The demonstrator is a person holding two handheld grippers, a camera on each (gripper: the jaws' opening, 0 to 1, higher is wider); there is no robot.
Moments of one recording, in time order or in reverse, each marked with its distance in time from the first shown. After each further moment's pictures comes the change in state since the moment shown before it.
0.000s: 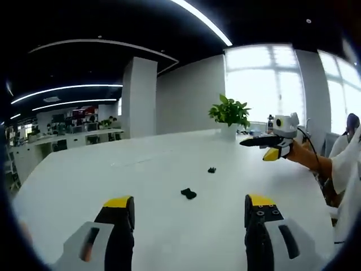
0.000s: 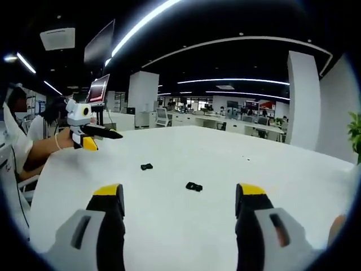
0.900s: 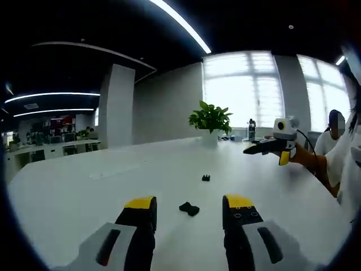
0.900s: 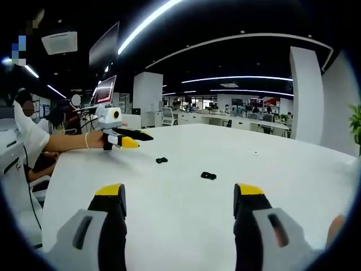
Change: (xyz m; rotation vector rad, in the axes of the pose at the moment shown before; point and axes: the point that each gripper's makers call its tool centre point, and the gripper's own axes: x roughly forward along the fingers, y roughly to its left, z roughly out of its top) left arm 0.052 0.006 0.007 0.032 -0.063 -0.197; right arm -0.020 0.027 -0.012 0.028 0.002 0.043
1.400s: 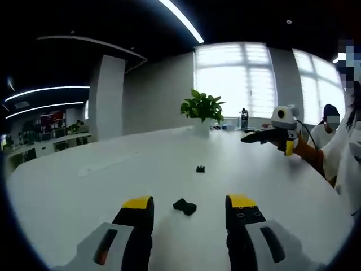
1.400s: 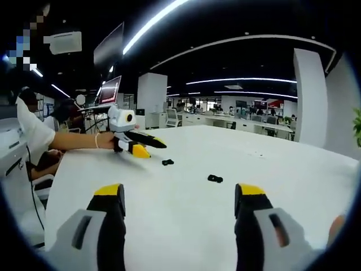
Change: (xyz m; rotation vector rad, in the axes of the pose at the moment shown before) left arm 0.025 -0.005 -0.018 0.047 0.102 -0.067; right arm 0.004 0.014 0.005 -0.016 -0.009 0.047
